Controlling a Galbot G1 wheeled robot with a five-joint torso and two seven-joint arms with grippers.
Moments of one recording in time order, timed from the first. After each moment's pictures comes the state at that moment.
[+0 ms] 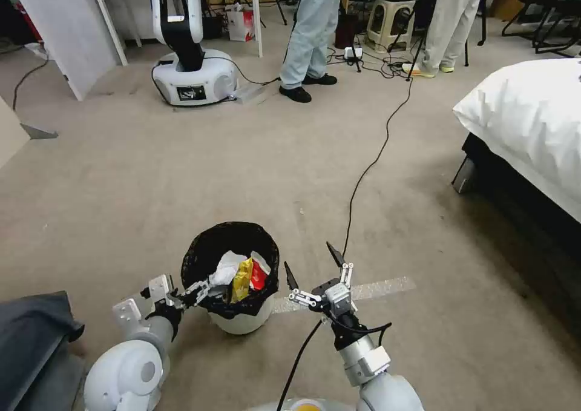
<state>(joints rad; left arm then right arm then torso) 1.60 -1.43 -0.70 -2.14 -0.68 0.62 -0.26 -1.54 1.33 0.10 1.90 -0.07 0.39 0.04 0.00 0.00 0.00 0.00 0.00</state>
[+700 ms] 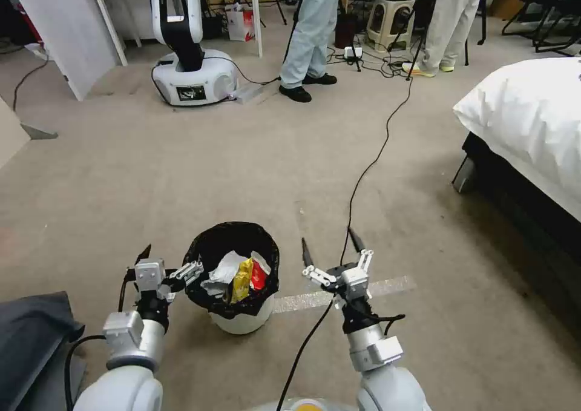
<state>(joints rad) 1.78 -1.47 -0.65 -2.24 -0.05 0.03 -0.06 -1.56 1.40 0.17 2.00 -0.09 0.36 0.16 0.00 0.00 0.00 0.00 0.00</state>
